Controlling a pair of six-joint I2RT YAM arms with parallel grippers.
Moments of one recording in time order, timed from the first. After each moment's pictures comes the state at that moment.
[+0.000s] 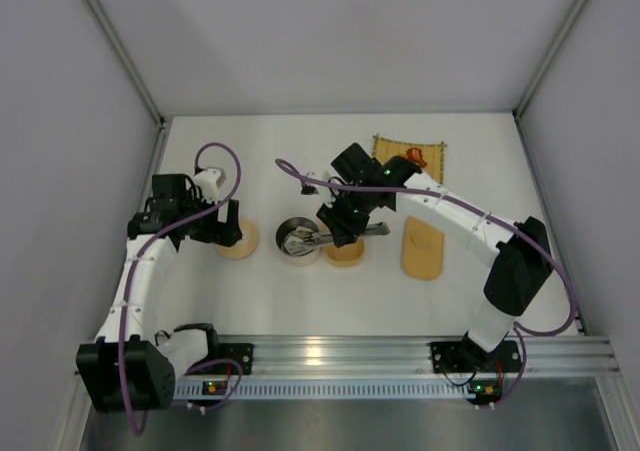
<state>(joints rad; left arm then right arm) 0.06 1.08 0.94 -0.78 0.35 0.21 0.81 1.68 1.55 -0.97 -0.34 -0.28</state>
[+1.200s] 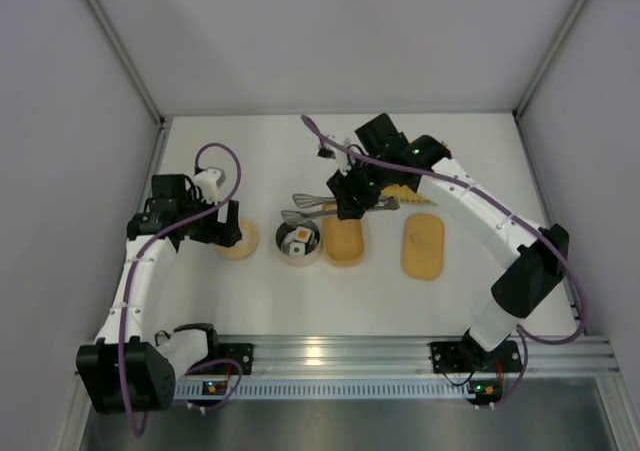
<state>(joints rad) 0.06 1.08 0.94 -0.78 0.35 0.22 0.73 1.67 1.67 -0.97 -0.37 -0.24</state>
